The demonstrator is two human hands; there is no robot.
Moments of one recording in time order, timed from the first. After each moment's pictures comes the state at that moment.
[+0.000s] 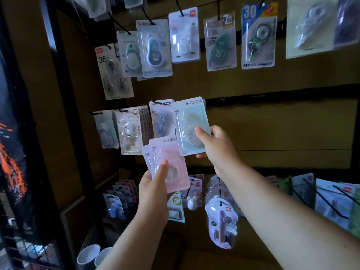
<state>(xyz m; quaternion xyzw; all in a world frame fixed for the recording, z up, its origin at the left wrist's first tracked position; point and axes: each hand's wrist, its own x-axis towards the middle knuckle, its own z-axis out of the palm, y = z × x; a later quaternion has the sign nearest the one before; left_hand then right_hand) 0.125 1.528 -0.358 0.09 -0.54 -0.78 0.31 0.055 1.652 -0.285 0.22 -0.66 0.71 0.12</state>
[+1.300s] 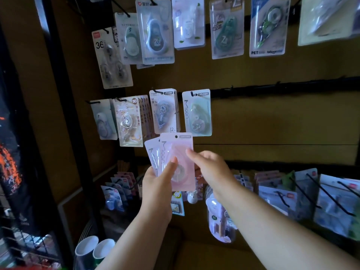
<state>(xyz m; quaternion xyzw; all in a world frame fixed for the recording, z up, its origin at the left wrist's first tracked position) 0.117 1.531 -0.371 0.07 -0.55 -0.78 0.30 0.068 1.641 -0.338 0.16 -0.73 0.67 0.00</state>
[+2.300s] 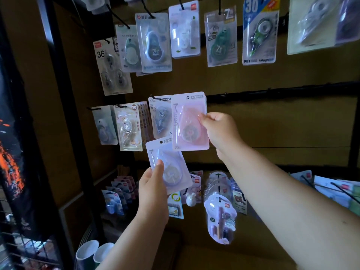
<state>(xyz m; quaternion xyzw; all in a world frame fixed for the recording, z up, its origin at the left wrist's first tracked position) 0.124 1.526 -0.367 0.11 -0.55 -0.76 0.32 0.056 1.655 -0.258 0.20 -0.68 0.68 0.16</state>
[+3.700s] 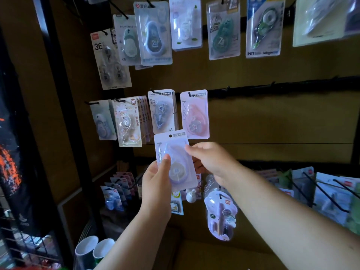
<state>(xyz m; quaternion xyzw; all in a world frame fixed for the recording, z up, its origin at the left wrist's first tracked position) 0.123 1.536 -0.364 0.07 -0.60 -0.73 0.33 0.046 1.645 -0.323 0.23 -0.75 0.63 -0.03</state>
